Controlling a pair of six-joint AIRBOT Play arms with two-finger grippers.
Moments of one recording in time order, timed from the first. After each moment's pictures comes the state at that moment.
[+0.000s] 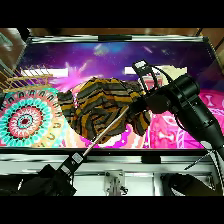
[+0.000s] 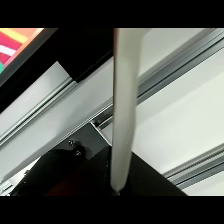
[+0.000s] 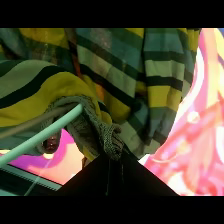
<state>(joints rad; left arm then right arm) -1.66 -0.73 0.76 1.80 -1.63 -2.45 0.60 -1.12 1.31 1.41 -1.32 -1.42</state>
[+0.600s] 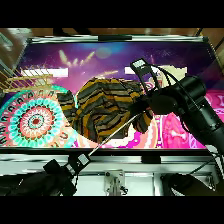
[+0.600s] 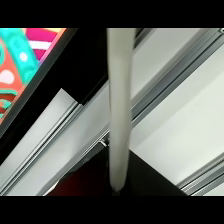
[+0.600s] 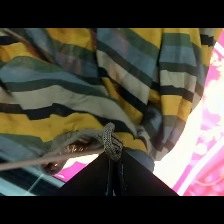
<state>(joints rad) -1.59 -0.73 0.76 1.82 -1.57 -2.23 0.60 -1.09 1.31 1.47 -1.30 -1.51</state>
